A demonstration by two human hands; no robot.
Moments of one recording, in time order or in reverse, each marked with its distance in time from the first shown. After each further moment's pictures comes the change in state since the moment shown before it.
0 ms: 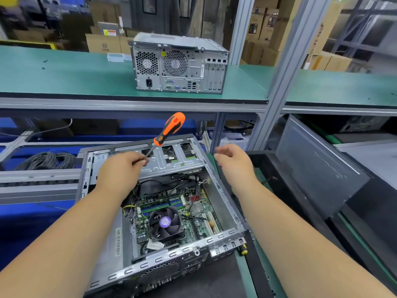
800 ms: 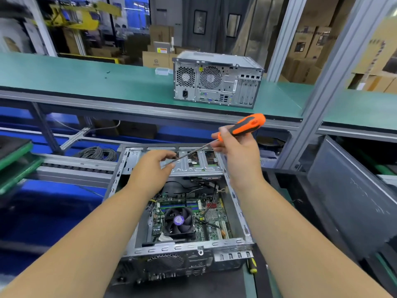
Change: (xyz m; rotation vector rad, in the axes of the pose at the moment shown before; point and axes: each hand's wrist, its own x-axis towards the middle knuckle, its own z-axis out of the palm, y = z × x) left_hand -0.035 0.029 -0.008 -0.159 0.062 0.011; right_hand -0.023 -0.065 0.014 0.589 -0.184 -0.281
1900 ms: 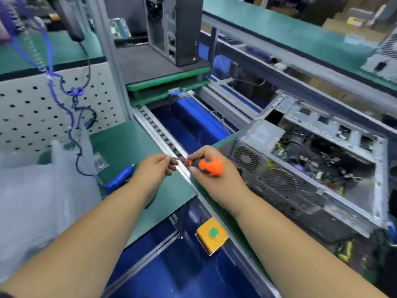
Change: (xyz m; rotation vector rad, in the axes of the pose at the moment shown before) left_hand -0.379 -0.087 -0.113 -0.412 0.522 -0.861; right_hand -0.300 0.058 0.105 -0.202 -1.270 -0.002
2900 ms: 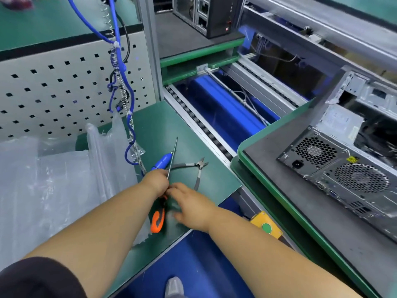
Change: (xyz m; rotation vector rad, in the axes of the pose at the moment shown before) left_hand 0.054 -0.140 -0.102 0.537 -0.139 -0.388; right_hand 0.026 0.106 0.207 -0.611 -0.582 0.017
